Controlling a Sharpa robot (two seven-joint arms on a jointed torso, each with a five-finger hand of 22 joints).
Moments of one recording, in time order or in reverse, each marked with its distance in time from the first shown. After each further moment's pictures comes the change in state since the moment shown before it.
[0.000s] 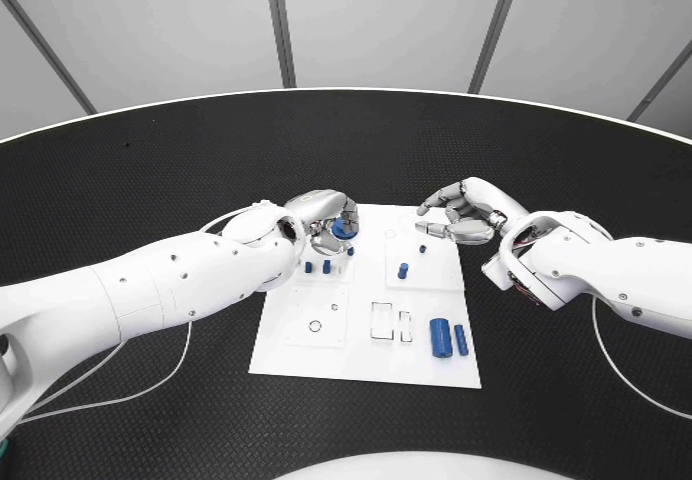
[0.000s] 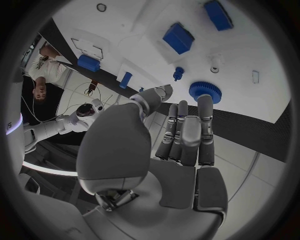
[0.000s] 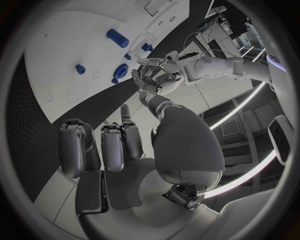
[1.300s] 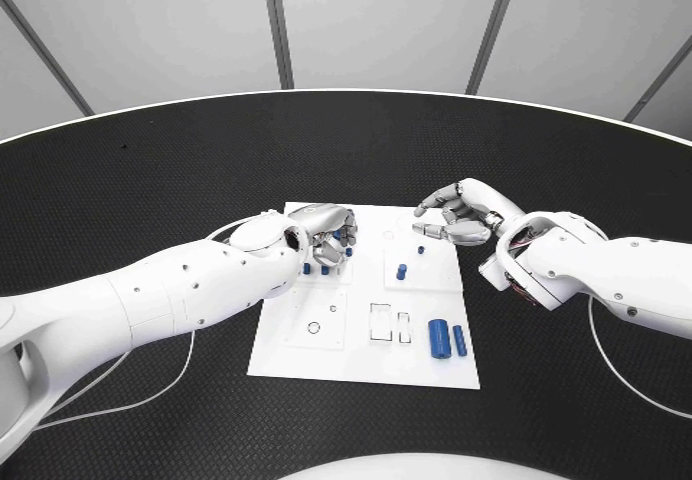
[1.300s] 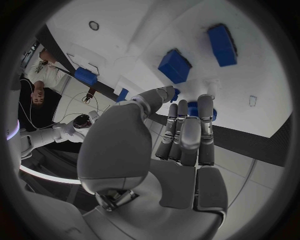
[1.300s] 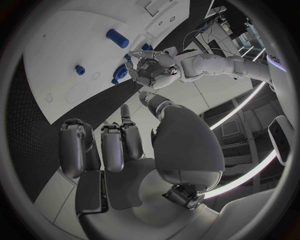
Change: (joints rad) left arm -0.027 0.035 0.000 -0.043 -0.051 0.061 -0.041; left_hand 0.004 0.011 0.015 -0.021 0.000 0.018 -0.004 -0.005 -0.013 0.021 -0.004 -0.014 -0.016 0.011 -0.004 0.008 0.009 0.000 0.017 -0.010 0.000 -0.002; right arm 0.000 0.005 0.000 -0.004 0.000 0.002 0.001; right_hand 0.000 0.000 0.000 0.000 0.000 0.000 0.000 0.000 0.000 0.000 0.000 0.000 0.000 0.000 0.000 0.000 0.001 0.000 0.000 0.000 0.000 0.000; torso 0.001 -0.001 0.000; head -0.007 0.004
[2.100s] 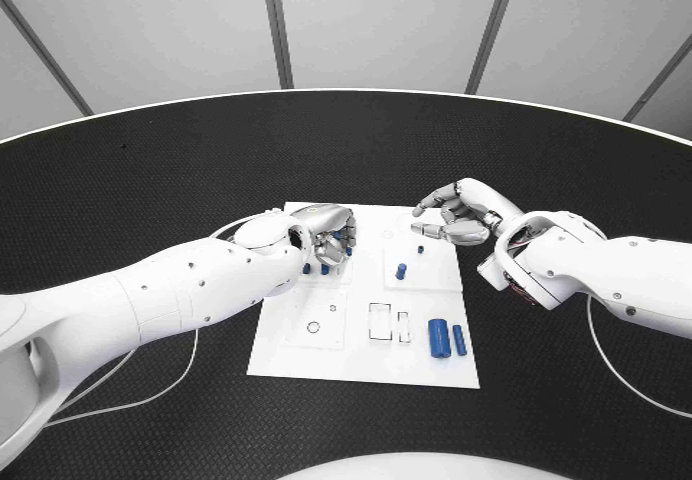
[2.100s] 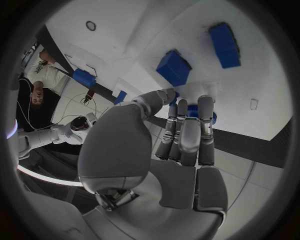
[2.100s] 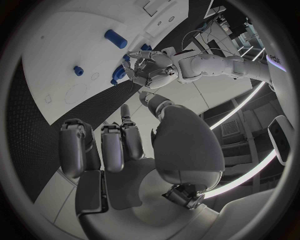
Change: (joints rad) left arm -0.002 0.025 0.000 -0.032 -0.002 0.032 -0.008; left_hand -0.008 0.008 0.006 0.000 0.000 0.015 0.000 0.000 -0.005 0.014 0.000 0.000 -0.006 0.016 -0.001 0.016 0.028 0.000 0.004 0.004 0.000 0.000; right arm 0.000 0.002 0.000 0.003 0.000 0.001 -0.001; right_hand 0.000 0.000 0.000 0.000 0.000 0.000 0.000 0.003 0.000 0.000 0.000 0.000 0.001 0.000 0.000 0.000 0.000 0.000 0.000 0.000 0.000 0.000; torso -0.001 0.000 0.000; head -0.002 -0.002
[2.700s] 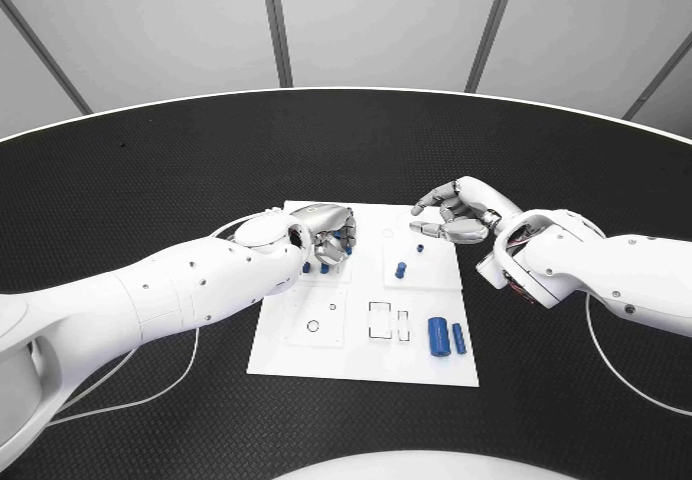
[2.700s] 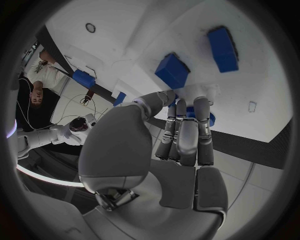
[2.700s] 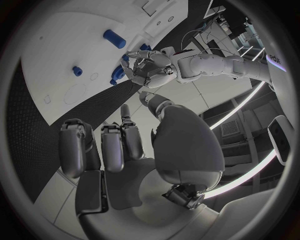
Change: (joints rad) left arm -0.004 0.006 0.000 -0.011 0.000 0.016 -0.002; left_hand 0.000 0.008 0.005 0.000 -0.004 0.011 -0.004 0.000 -0.005 0.011 -0.004 -0.005 -0.006 0.015 0.000 0.015 0.028 0.032 0.004 -0.004 0.008 0.002; right arm 0.000 0.000 0.000 0.002 0.000 0.000 0.000; right_hand 0.000 0.000 0.000 0.000 0.000 0.000 0.000 0.000 0.000 0.000 0.000 0.000 0.000 0.000 0.000 0.000 0.000 0.000 0.000 0.000 0.000 0.000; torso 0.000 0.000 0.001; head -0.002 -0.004
